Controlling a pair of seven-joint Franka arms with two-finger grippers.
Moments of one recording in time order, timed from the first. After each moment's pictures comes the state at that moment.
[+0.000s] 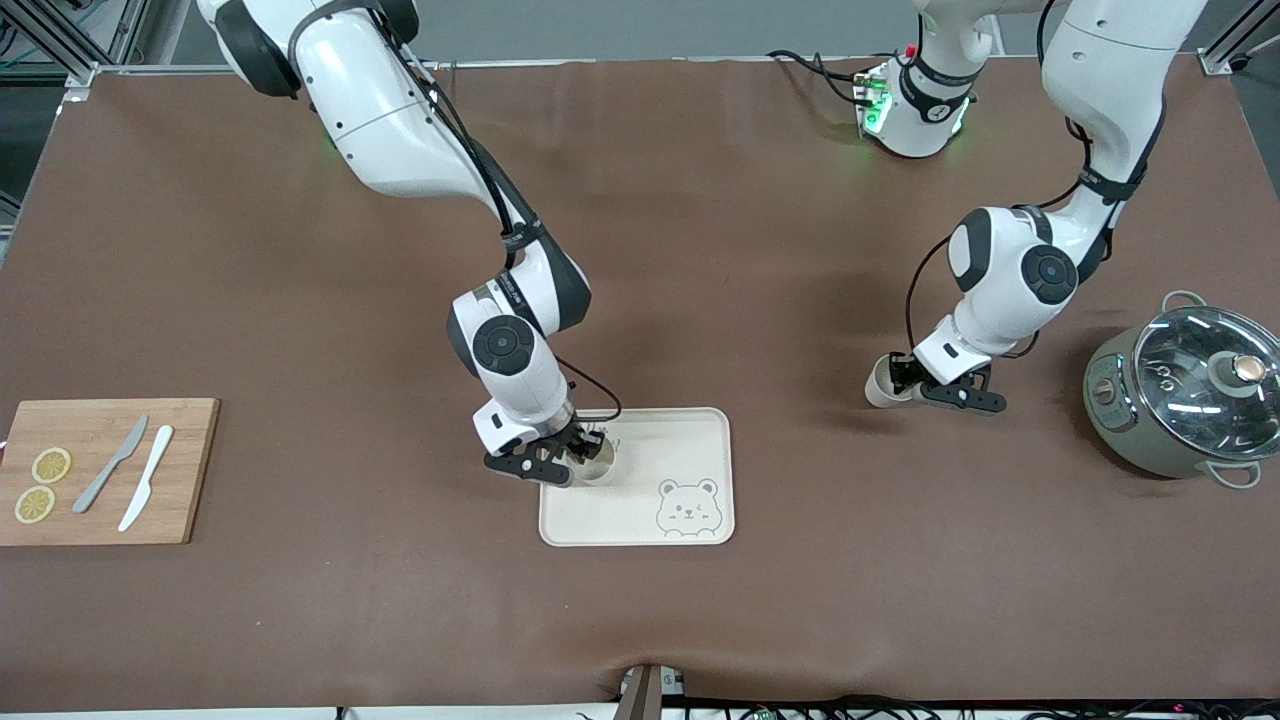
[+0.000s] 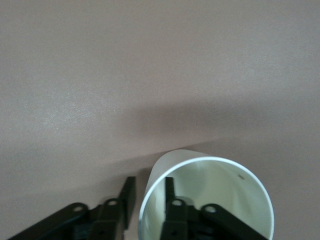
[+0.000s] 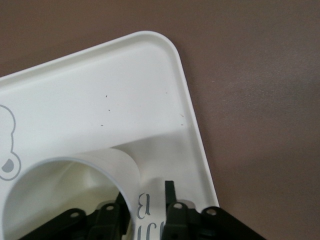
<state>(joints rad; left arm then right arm) 0.04 0.36 -0.20 -2.30 -0.10 2.77 0.14 0.61 0.84 -0.08 -1.42 0.08 2.45 0.76</state>
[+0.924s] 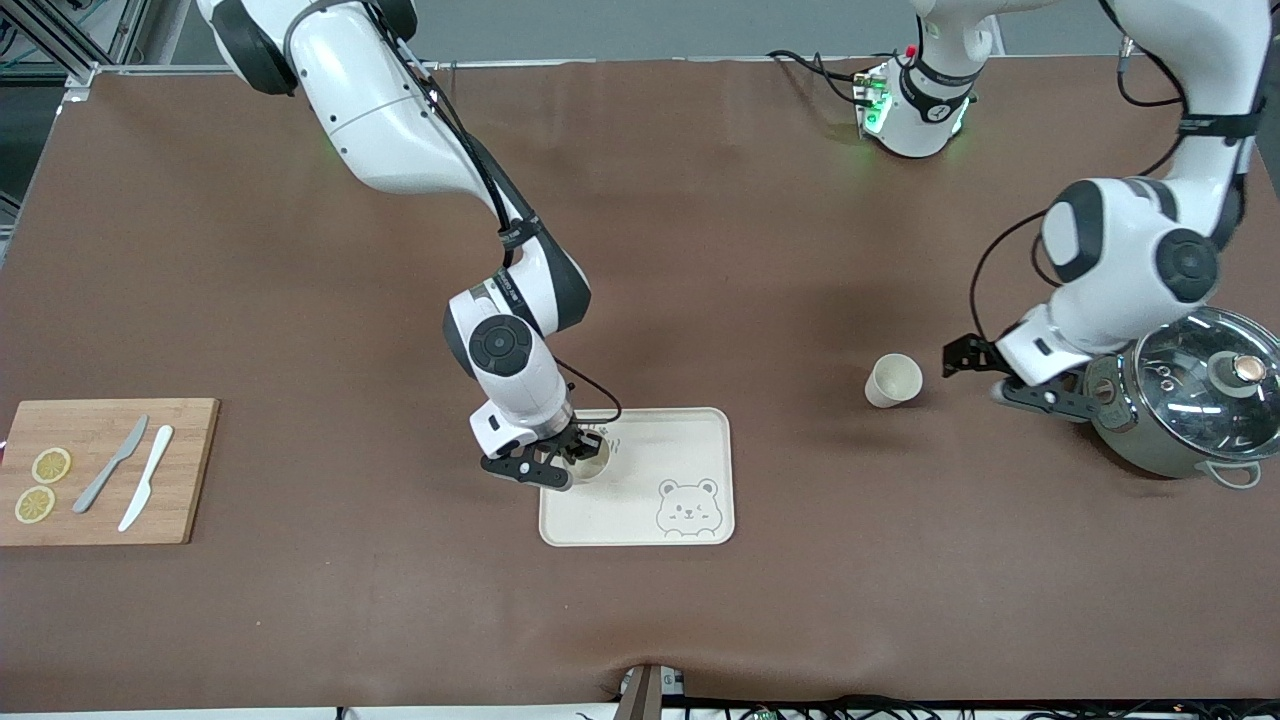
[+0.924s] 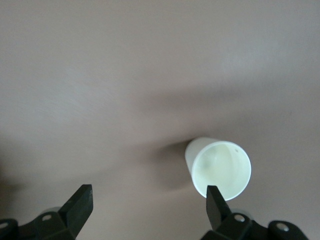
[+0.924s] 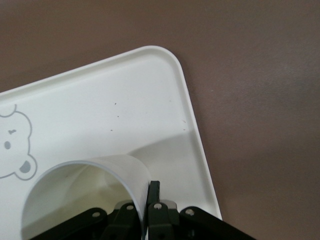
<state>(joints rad) 0.16 0.21 -0.19 -2.03 -0.10 2.26 0.25 0.61 0.82 -0.08 -1.38 0.08 2.35 0.76</state>
